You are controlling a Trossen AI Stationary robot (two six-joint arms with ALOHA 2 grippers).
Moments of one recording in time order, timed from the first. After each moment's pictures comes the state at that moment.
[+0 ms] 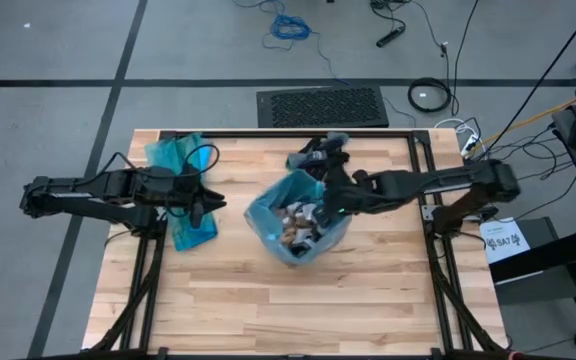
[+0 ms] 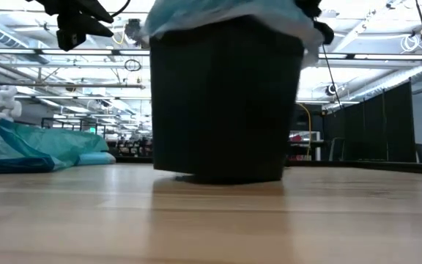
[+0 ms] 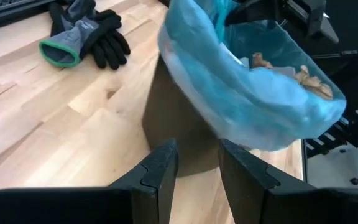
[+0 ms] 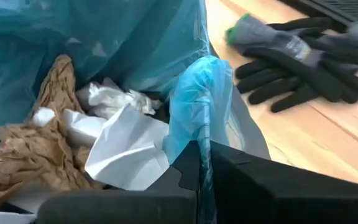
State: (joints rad) left arm 0.00 0.65 0.74 -0.56 -0.08 -0.59; right arm 0.11 1.50 1.36 -0.90 0.42 0.87
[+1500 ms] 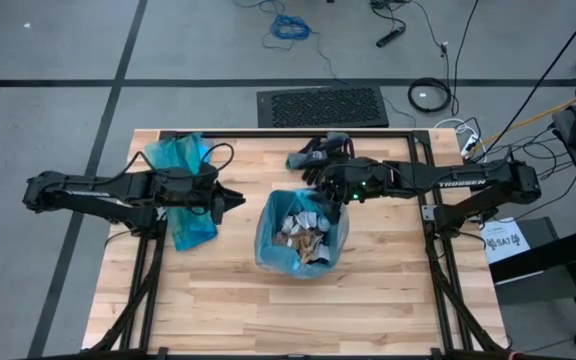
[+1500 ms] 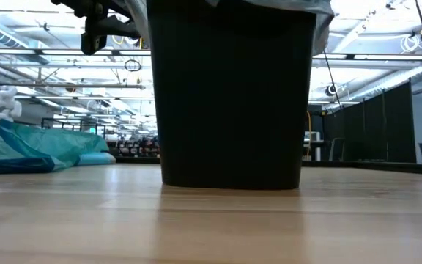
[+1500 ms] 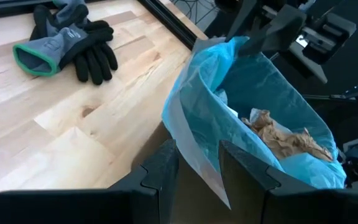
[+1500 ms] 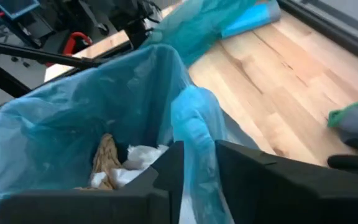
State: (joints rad) left arm 0.00 0.83 0.74 -0.32 -0.11 -0.73; right arm -0.05 1.31 1.07 -0.30 0.05 0.42
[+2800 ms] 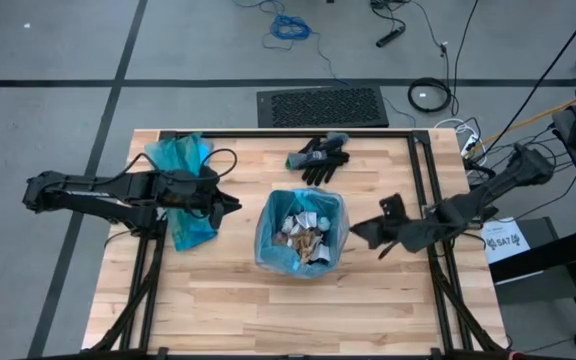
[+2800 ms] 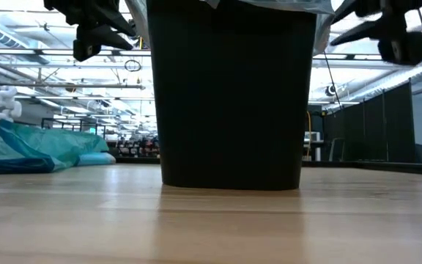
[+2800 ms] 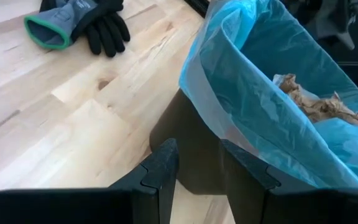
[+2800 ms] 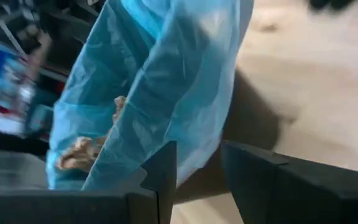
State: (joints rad) left arm 0.00 0.83 0.74 -0.43 -0.08 -0.69; right arm 0.51 0.95 0.70 -0.37 0.63 1.45
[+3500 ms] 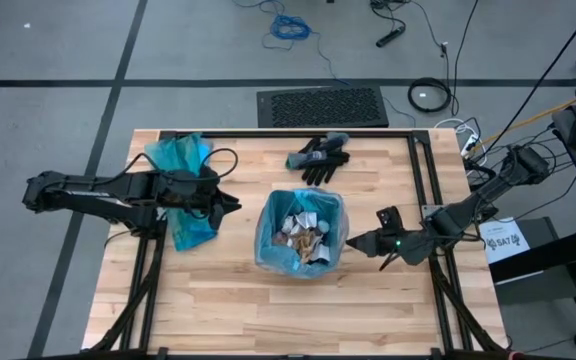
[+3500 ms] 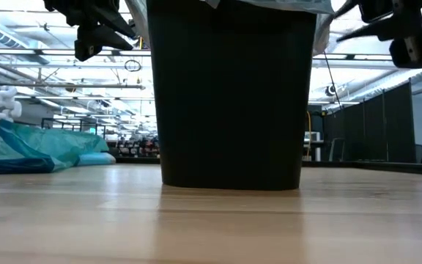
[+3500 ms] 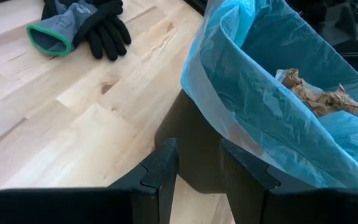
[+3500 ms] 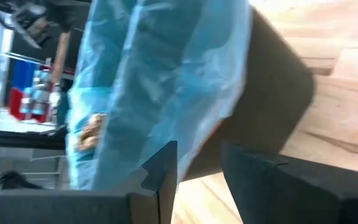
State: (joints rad) left arm 0.01 0.83 0.74 -0.44 -0.08 -0.64; right arm 0.59 1.02 0.68 -0.26 0.63 1.62
